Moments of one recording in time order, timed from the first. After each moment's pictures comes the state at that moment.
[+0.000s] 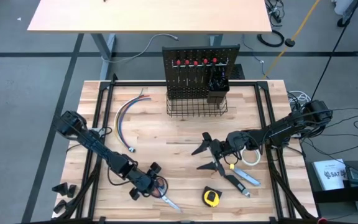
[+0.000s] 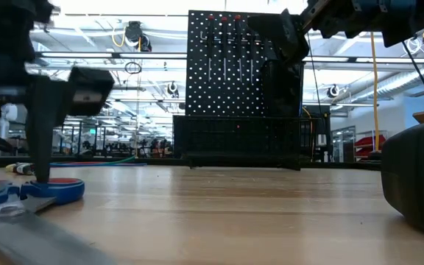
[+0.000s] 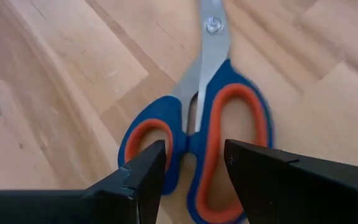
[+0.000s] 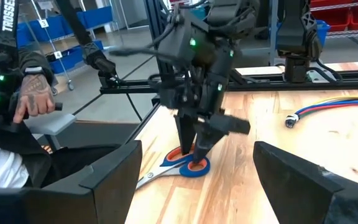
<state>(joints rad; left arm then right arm) -0.61 1.69 0.72 0.05 -0.06 0.18 0.26 1.42 0.59 0.70 -0.10 0.19</state>
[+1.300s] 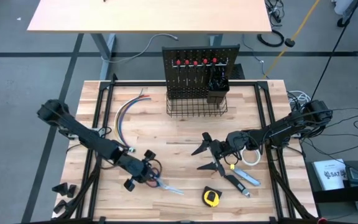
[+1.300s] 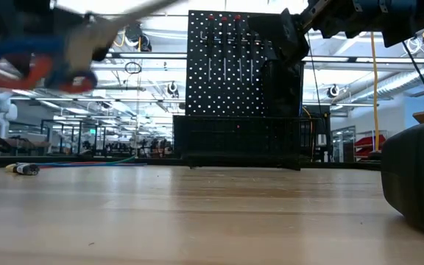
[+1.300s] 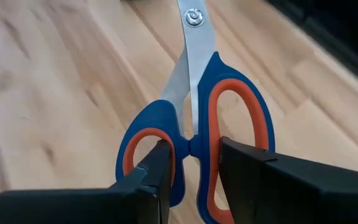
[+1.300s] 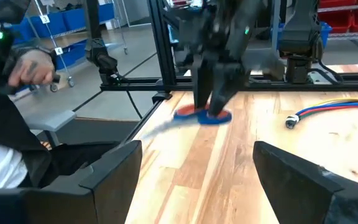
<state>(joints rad) -0.53 1.35 0.75 -0.23 -0.03 0.14 0.26 1.42 0.59 0.70 -0.11 0.17</state>
